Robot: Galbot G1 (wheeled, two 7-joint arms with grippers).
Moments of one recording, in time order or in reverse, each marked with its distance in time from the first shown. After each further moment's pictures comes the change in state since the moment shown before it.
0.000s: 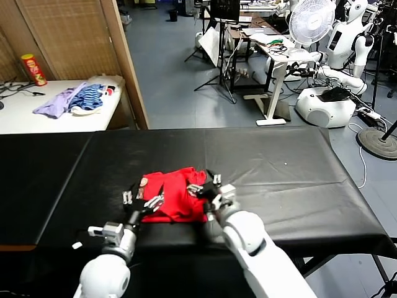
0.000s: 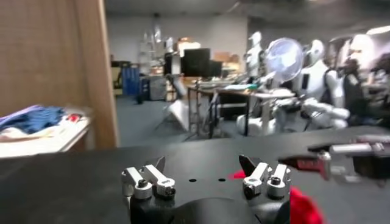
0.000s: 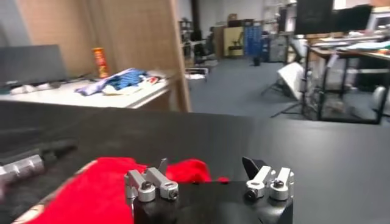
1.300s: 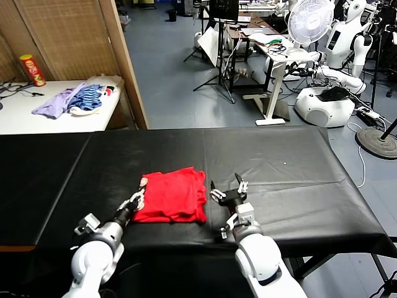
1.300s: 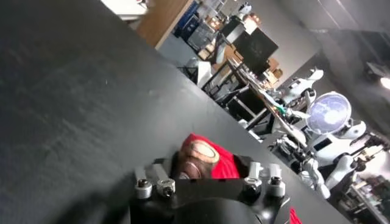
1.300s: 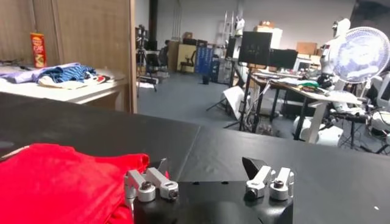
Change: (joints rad) left arm -0.114 -0.027 -0.155 0.234 -0.801 0.118 -0.044; right arm -0.253 0.025 0.200 0.205 -0.091 0.147 0.048
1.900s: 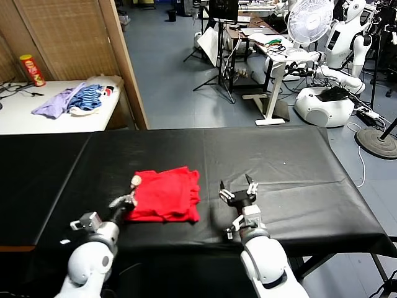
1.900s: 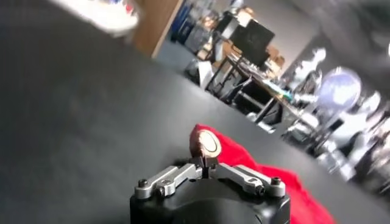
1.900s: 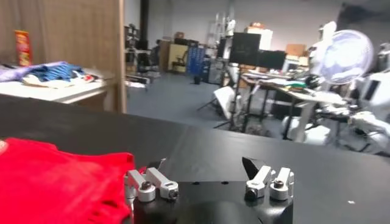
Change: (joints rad) left arm 0.013 0.042 -0.008 -0.047 0.606 -0.046 0.070; right arm -0.041 0.019 0.053 0.013 -0.088 -0.017 0.029
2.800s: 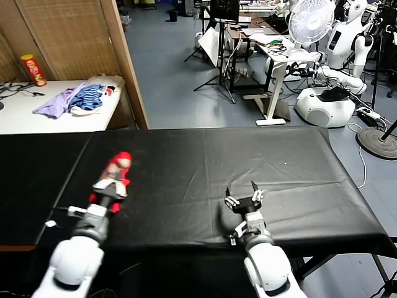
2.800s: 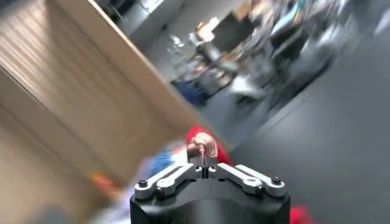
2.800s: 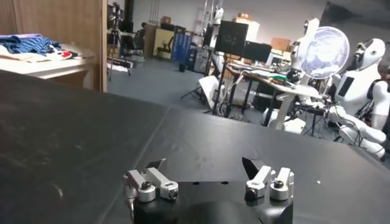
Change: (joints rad) left arm 0.005 0.118 0.133 -0.198 0.265 0.080 0.017; right arm -0.056 -0.005 0.028 0.008 -0.020 0.010 -0.031
